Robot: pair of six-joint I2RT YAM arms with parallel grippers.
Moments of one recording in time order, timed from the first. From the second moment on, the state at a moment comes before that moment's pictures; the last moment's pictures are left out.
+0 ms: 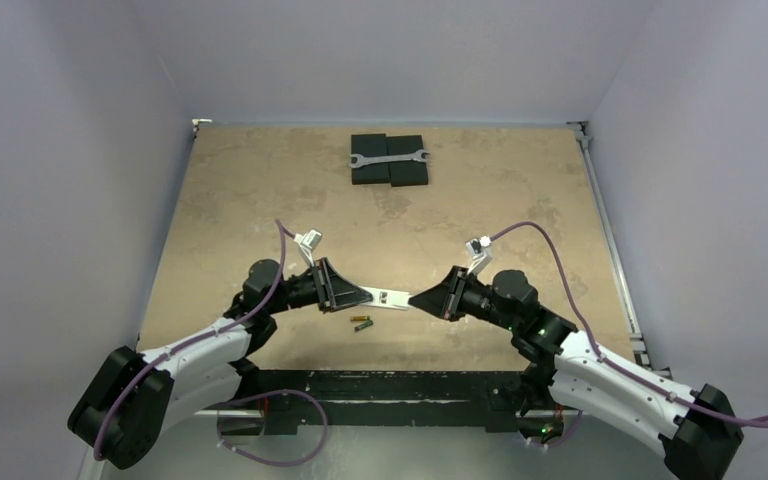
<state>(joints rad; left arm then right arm) -0.52 1.00 0.19 0.69 0.70 -1.19 0.79 0.70 0.32 0.13 -0.22 0.97</state>
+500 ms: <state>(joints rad) -0.52 1.00 0.20 0.60 0.67 -1.16 0.79 0.66 0.33 0.10 -0.22 0.97</state>
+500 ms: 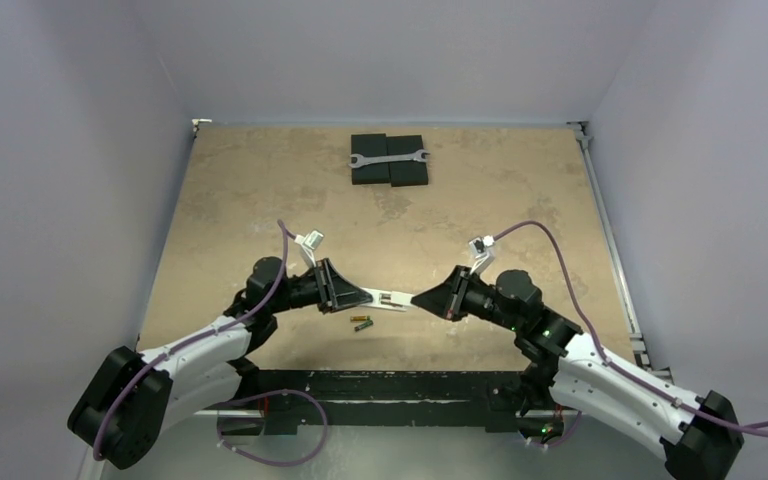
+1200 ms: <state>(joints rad) -0.52 0.94 0.40 0.15 0.51 -0.87 0.79 0.79 0.52 -0.16 -0.04 0.82</state>
